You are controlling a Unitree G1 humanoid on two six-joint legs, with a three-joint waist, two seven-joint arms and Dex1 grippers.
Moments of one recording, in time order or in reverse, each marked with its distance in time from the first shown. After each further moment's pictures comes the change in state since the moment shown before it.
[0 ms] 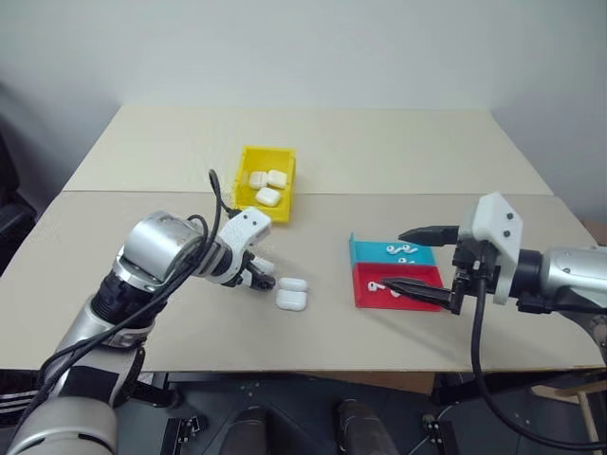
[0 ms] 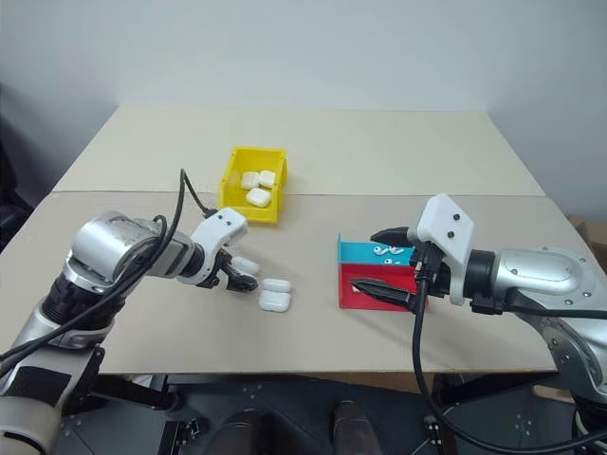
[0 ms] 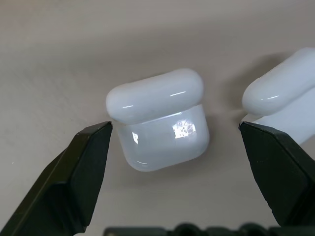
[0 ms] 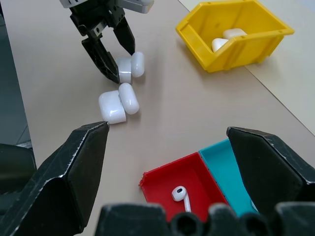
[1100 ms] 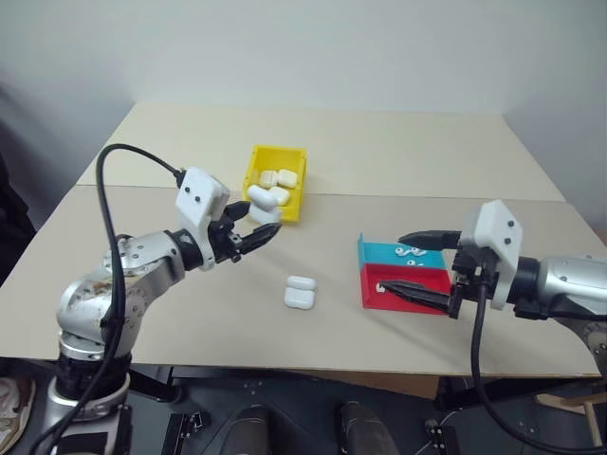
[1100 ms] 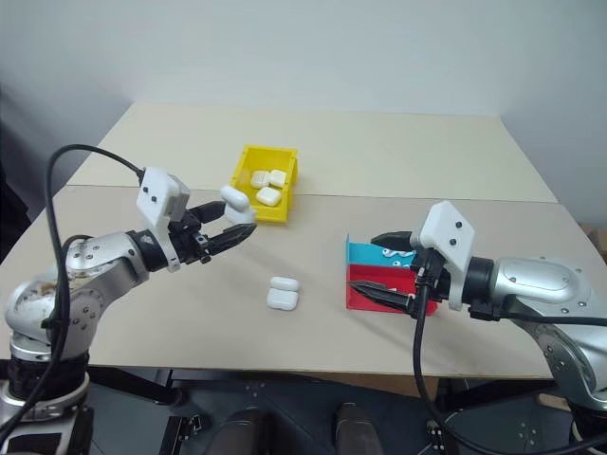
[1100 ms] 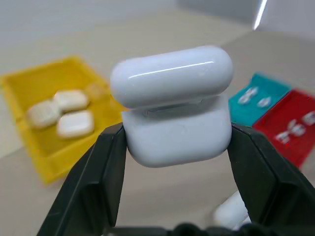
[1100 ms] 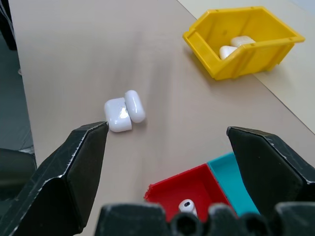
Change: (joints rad) left arm 0.434 -0.100 0.489 -0.300 -0.161 -0.819 -0.199; right arm 0.021 0.006 0.031 0.072 -0.055 -0.087 0.037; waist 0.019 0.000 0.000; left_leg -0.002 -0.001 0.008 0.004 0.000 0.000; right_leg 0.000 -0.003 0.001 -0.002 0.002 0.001
